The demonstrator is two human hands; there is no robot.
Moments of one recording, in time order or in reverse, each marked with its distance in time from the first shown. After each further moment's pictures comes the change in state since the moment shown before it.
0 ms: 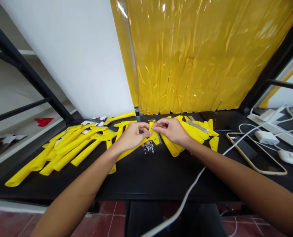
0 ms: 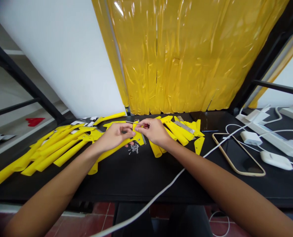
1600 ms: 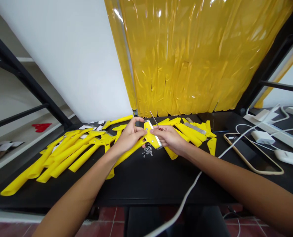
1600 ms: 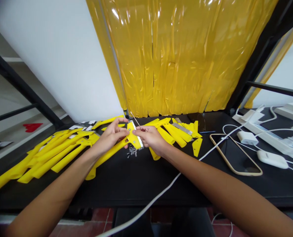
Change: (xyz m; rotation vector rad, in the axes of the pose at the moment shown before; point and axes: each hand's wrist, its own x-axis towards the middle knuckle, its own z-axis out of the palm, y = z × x) left_hand 0.000 0.007 -0.002 -0.202 0.037 0.071; right_hand -0.013 -0.012 0.010 0.810 -0.199 0.392
